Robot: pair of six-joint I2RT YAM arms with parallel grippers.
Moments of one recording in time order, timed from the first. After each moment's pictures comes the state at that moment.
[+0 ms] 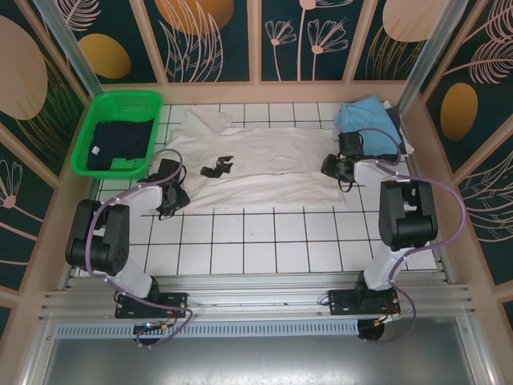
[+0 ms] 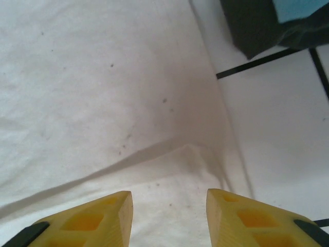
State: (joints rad) left arm -0.18 1.61 0.85 -0.46 -0.13 -0.73; right arm 0.13 1.76 1.08 -0.29 -0.02 0.42
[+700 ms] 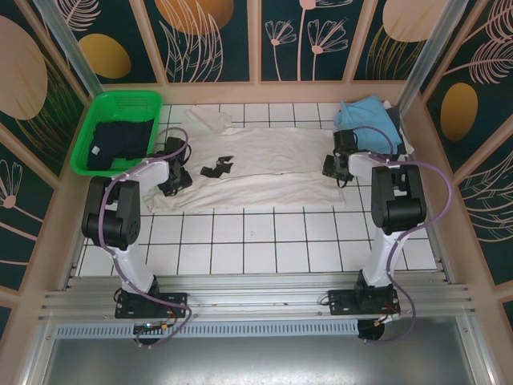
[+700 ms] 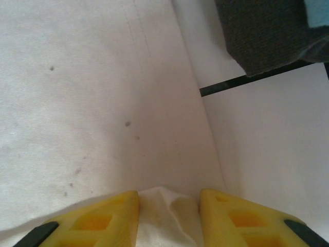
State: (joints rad) left arm -0.17 1.84 1.15 -0.58 -0.19 -0.67; right arm 0.13 1.93 1.19 -0.34 0.05 0.36
